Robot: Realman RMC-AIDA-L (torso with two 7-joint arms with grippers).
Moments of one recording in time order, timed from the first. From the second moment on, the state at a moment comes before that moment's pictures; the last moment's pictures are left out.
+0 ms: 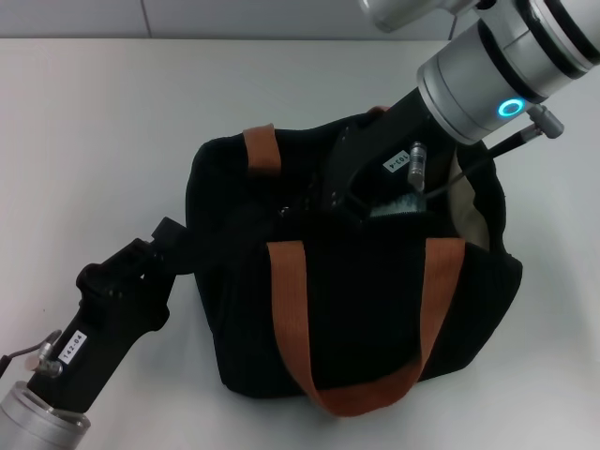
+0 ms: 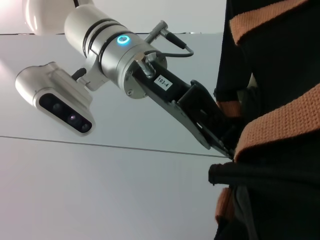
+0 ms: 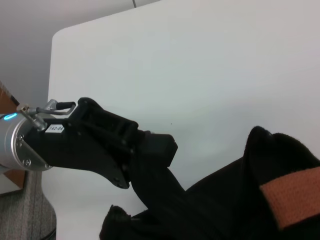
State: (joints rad) left arm -0.15 -2.08 0.01 -0.29 2.02 1.73 1.46; right arm 0.87 2.08 -1.40 -1.21 -2.17 -1.59 2.28
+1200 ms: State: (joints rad) left arm -0.14 -2.08 -0.05 -0.30 2.02 1.72 1.44; right arm 0.53 2.08 -1.16 -1.48 -2.28 -1.76 2.26
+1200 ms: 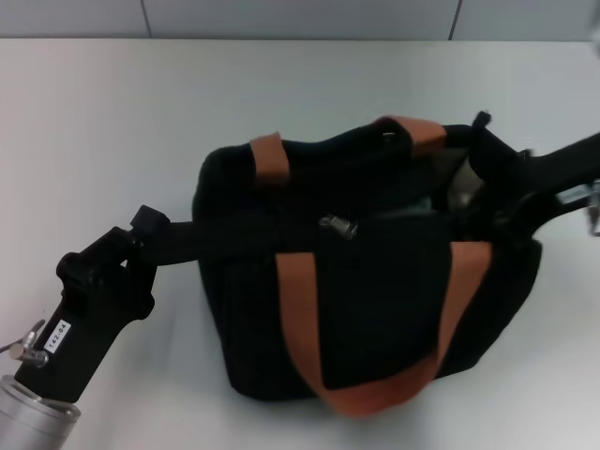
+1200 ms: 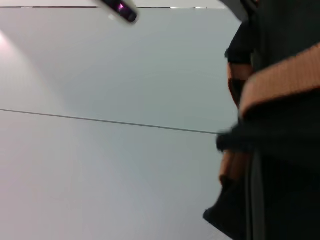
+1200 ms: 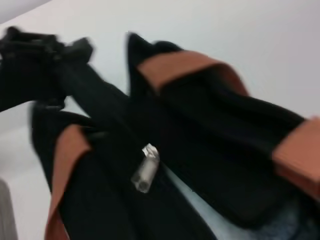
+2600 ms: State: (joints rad) left arm -0.14 -2.08 0.00 -0.30 2.03 1.71 1.44; right arm 0.83 2.08 -1.17 -1.17 -2.22 -1.78 2.46
